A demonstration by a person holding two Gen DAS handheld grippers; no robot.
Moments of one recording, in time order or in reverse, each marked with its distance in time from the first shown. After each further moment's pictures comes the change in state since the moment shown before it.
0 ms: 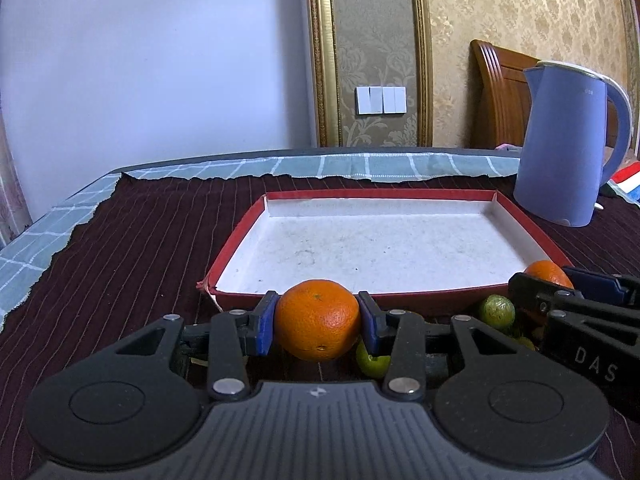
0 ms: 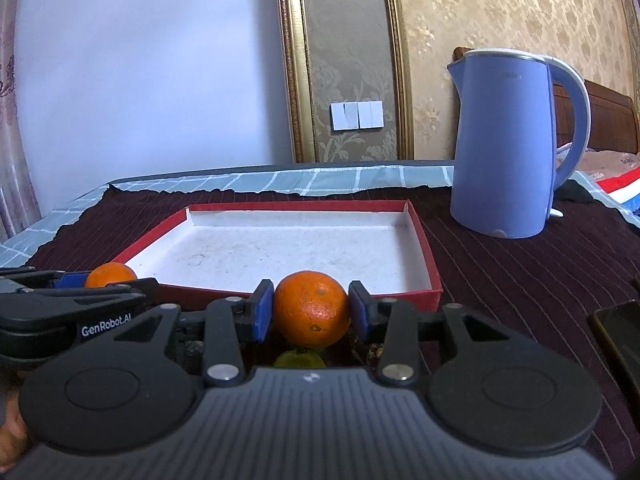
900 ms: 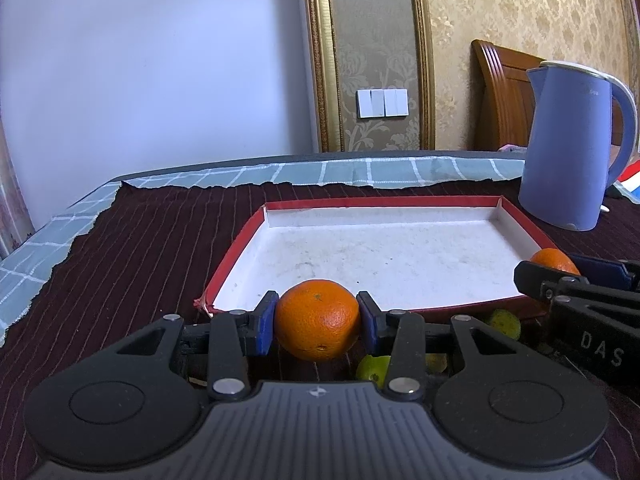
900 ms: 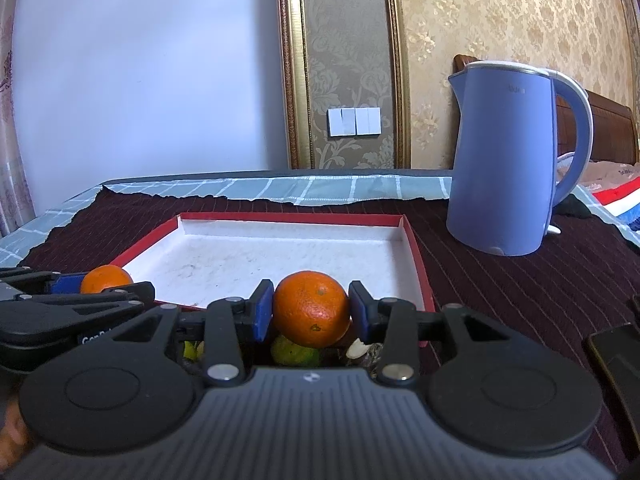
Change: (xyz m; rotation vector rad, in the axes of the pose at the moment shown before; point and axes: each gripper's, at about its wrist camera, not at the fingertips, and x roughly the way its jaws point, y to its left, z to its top) left arm 0.007 -0.004 0.010 0.015 -0.008 0.014; right arm 0.007 0.000 0.013 -0.021 -0.007 -0.015
